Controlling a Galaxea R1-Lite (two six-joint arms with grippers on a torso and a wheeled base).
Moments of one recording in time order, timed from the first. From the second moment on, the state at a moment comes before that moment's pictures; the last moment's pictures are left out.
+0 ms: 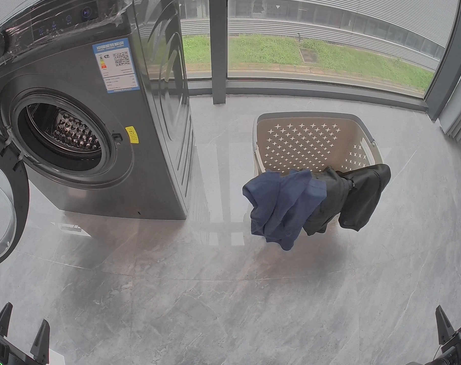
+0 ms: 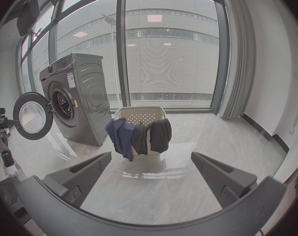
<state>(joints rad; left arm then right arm) 0.00 0.02 -0.02 0.00 0.02 -0.05 0.00 0.02 -0.02 0.00 0.02 0.00</state>
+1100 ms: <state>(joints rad) 0.00 0.02 -0.02 0.00 0.02 -0.05 0.00 0.02 -0.02 0.00 0.02 0.00</state>
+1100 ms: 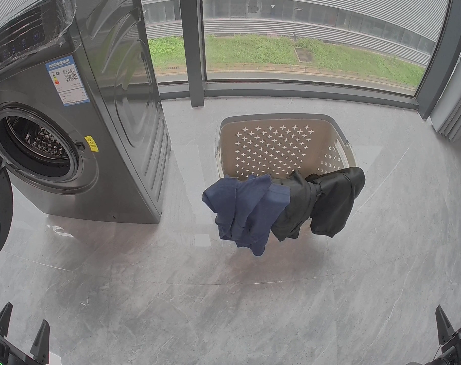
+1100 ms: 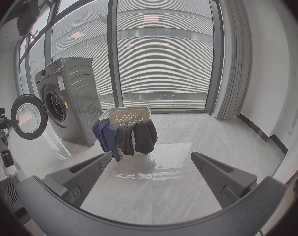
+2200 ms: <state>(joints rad) 0.00 0.02 -0.02 0.00 0.02 -0.05 0.00 0.02 -0.02 0.00 0.02 0.00</state>
